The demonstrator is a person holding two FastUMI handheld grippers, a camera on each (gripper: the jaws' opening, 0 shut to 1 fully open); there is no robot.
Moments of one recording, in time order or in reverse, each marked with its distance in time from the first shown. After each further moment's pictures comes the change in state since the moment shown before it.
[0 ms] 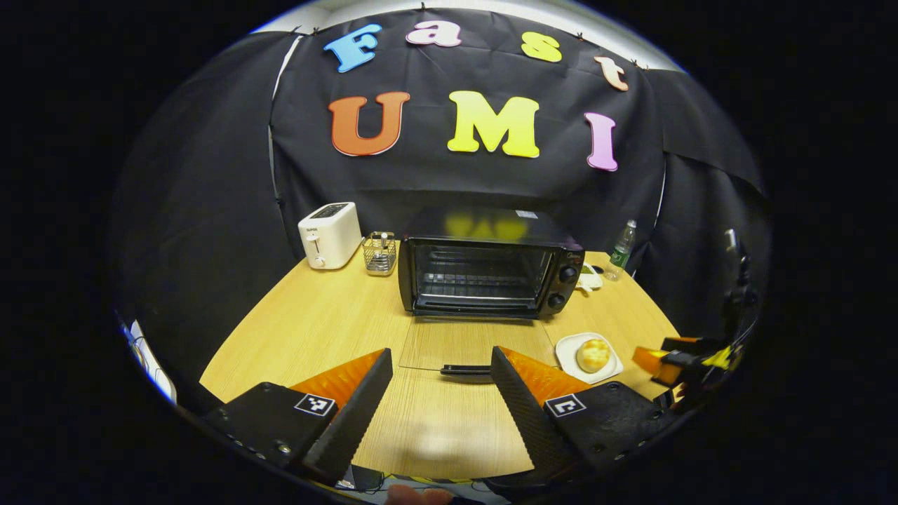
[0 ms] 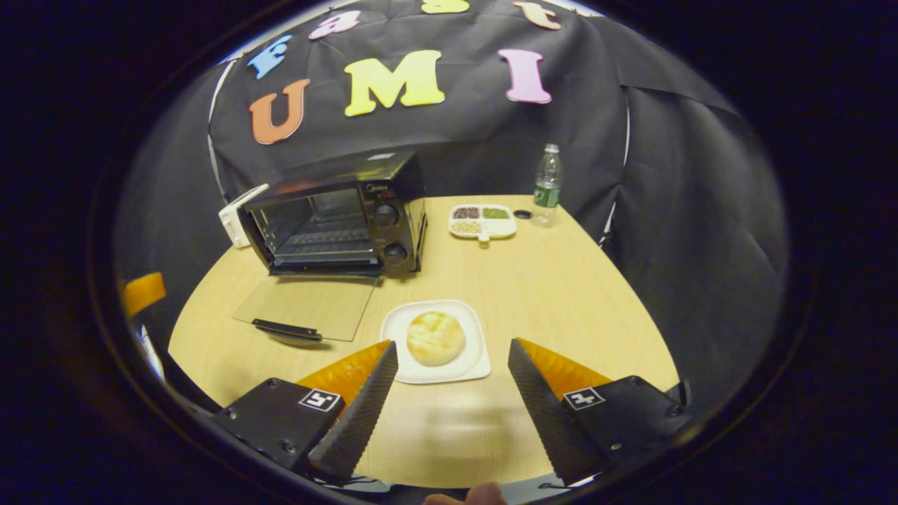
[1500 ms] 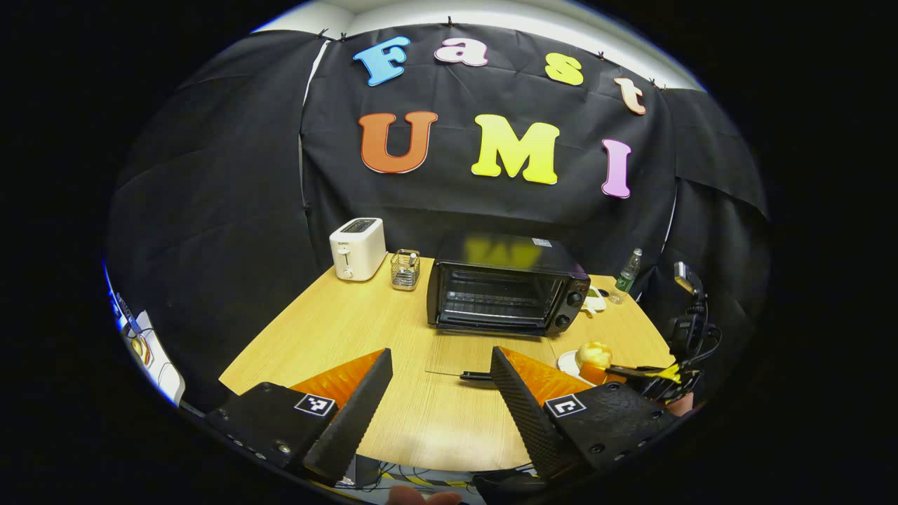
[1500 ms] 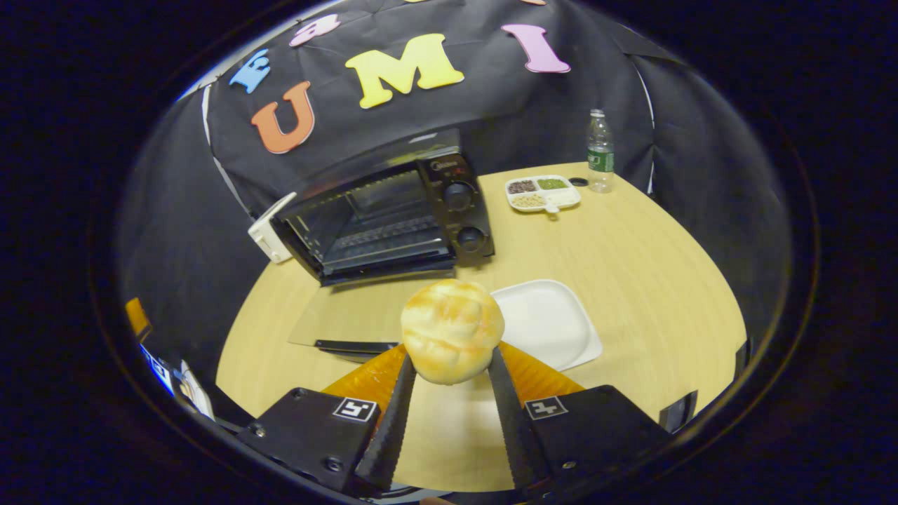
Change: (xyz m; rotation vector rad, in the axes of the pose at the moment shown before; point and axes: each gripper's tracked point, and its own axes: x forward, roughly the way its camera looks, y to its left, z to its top) left arm -0.048 0.038 0.022 -0.047 -0.046 0.043; right arm 0.002 0.127 0.017 0.195 0.026 0.203
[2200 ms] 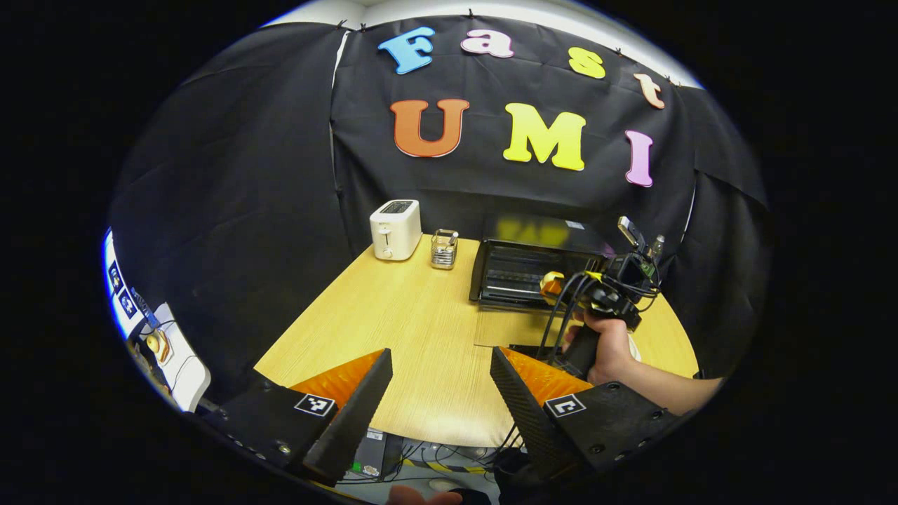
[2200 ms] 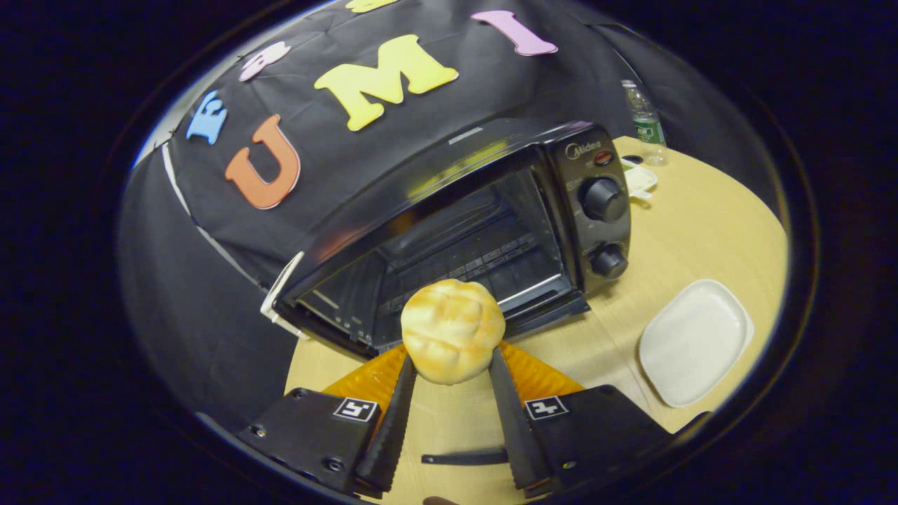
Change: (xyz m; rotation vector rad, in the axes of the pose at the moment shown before) left arm -0.035 0.064 -0.029 -0.012 0.092 0.087; right arm 0.163 0.100 0.070 0.262 -0.130 0.027
